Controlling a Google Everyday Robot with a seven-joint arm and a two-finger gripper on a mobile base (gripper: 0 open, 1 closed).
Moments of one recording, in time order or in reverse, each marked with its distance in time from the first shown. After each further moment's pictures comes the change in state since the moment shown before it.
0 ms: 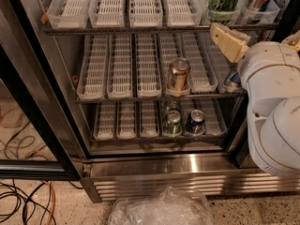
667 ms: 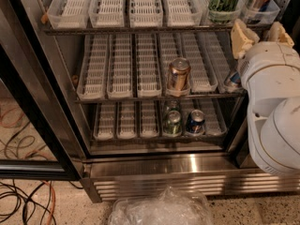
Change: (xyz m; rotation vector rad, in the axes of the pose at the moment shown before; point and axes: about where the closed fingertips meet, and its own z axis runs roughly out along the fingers) arm 0.000 0.000 0.000 0.000 0.000 0.000
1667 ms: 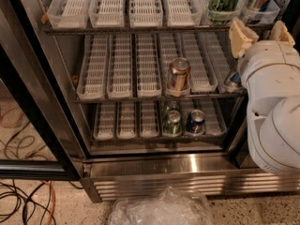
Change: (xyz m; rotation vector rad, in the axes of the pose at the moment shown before) arm -0.002 0.000 0.001 0.004 -0.007 -0.003
